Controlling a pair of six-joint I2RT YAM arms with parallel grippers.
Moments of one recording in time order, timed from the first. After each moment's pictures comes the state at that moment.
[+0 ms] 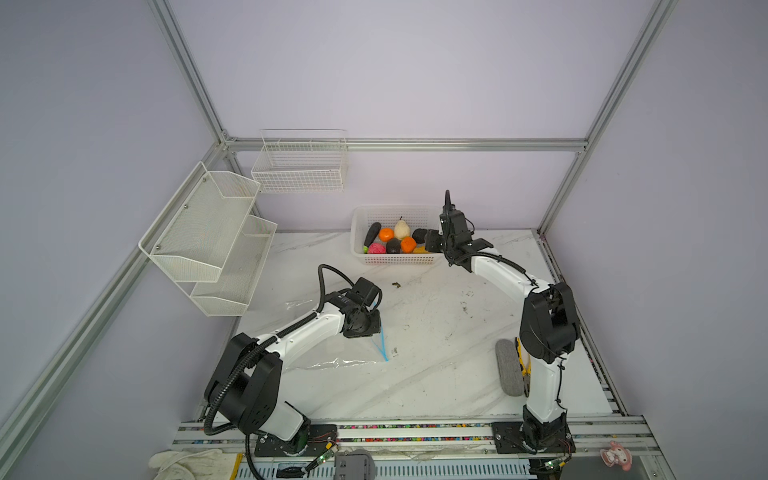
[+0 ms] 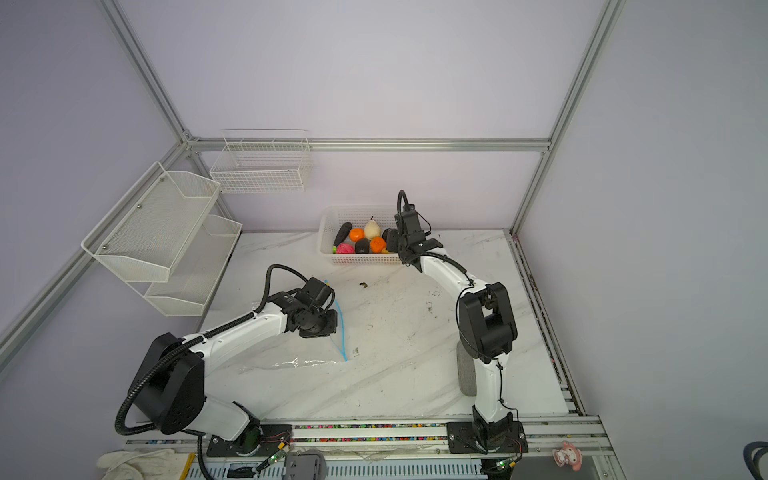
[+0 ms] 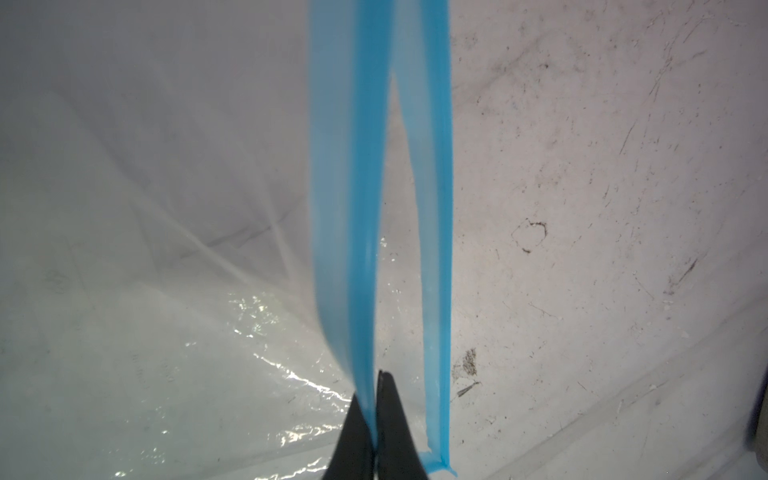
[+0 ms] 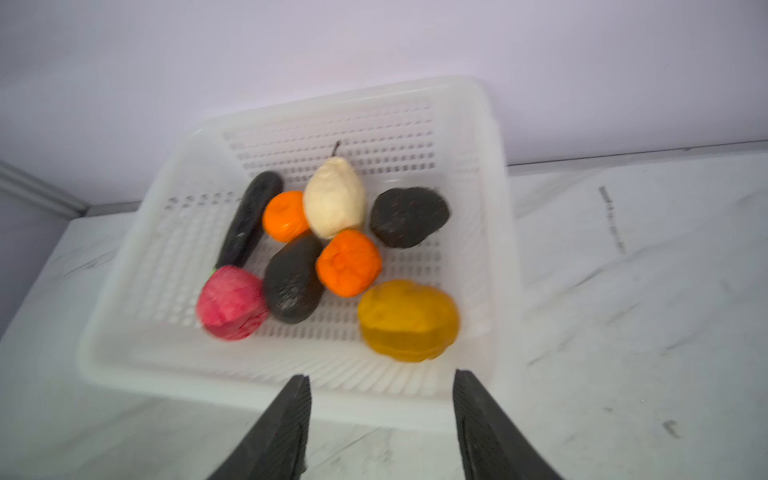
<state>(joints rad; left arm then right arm) -0.55 1.51 1.01 -0.69 0.01 -0.62 0.41 2.05 1.76 -0.30 0.16 0.39</state>
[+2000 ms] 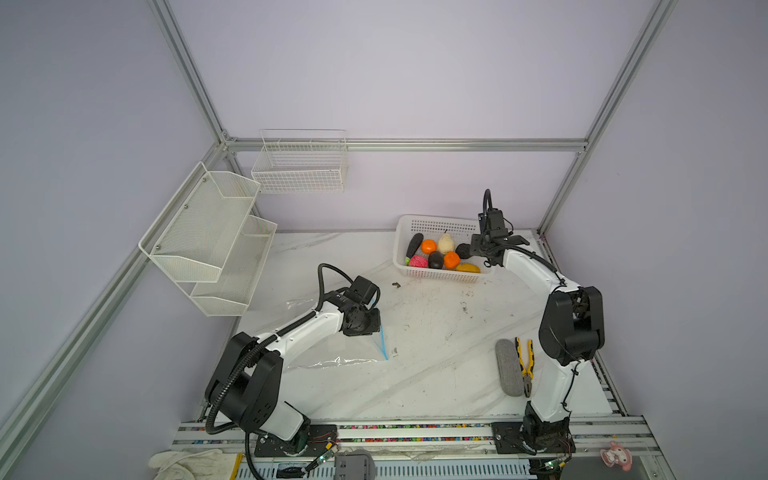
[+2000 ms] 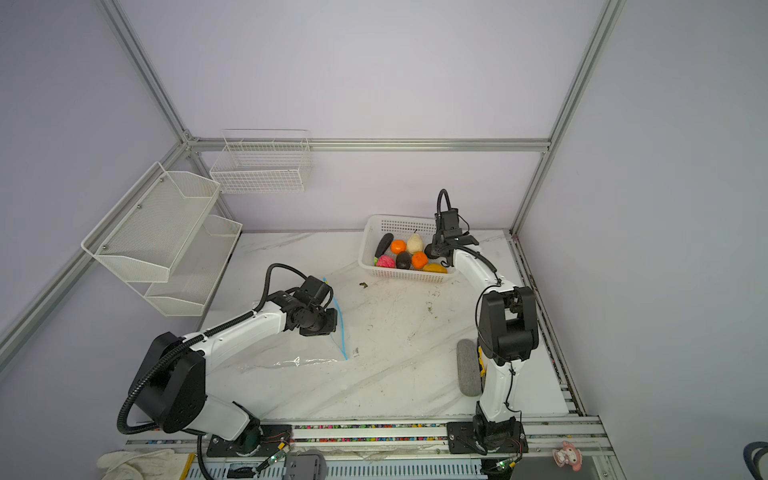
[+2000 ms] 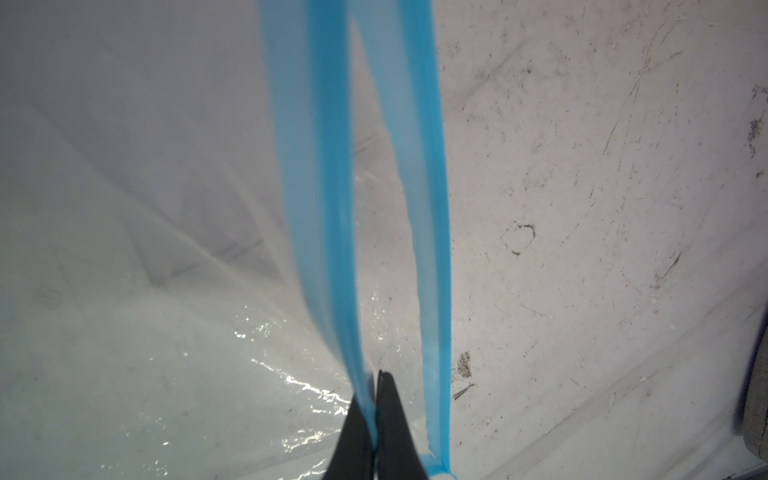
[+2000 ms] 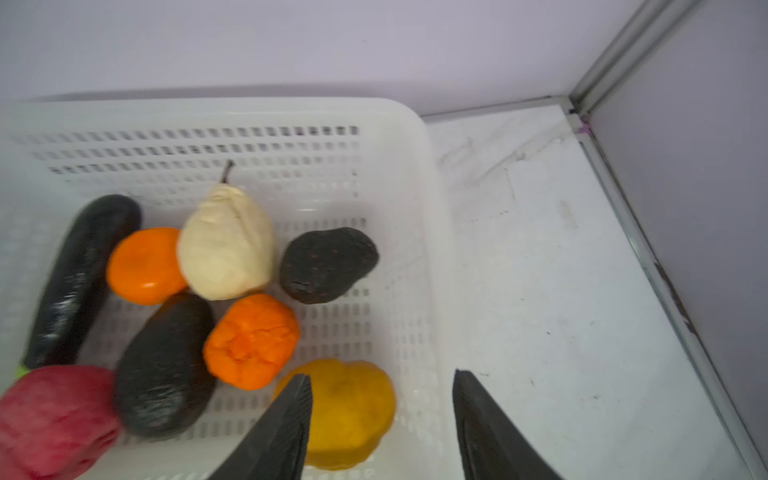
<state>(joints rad) -0.53 1.51 1.01 -0.68 0.04 -0.57 0.28 1.94 1.67 -0.47 0.28 0.26</state>
